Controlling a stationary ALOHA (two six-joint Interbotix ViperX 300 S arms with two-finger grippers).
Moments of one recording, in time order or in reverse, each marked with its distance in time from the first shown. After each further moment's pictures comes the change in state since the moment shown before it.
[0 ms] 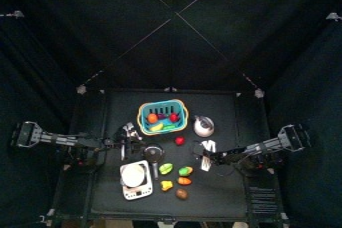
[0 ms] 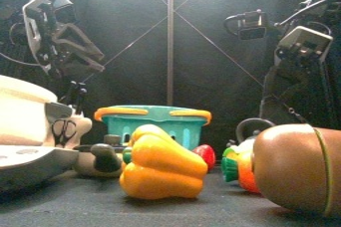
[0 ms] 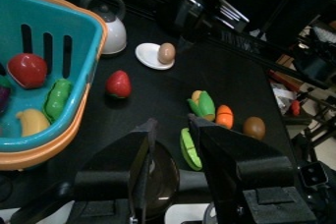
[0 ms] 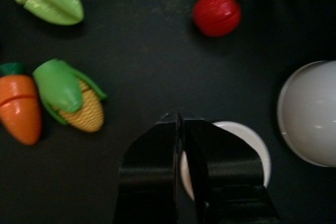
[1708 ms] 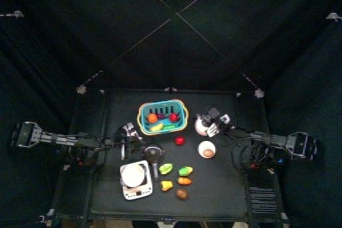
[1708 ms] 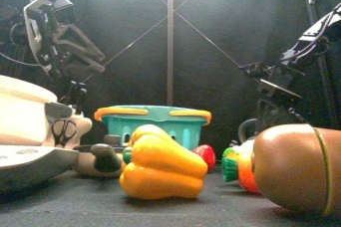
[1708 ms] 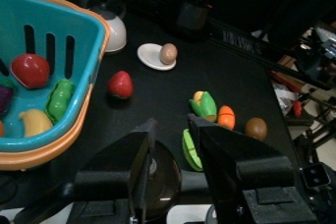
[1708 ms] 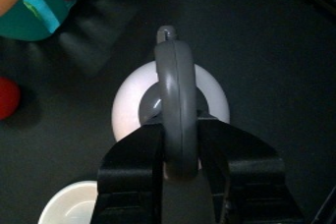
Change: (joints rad) left arm 0.009 0.000 -0.002 0.000 0.002 0.002; right arm -0.643 -0.091 0.115 -0.048 -0.161 0.000
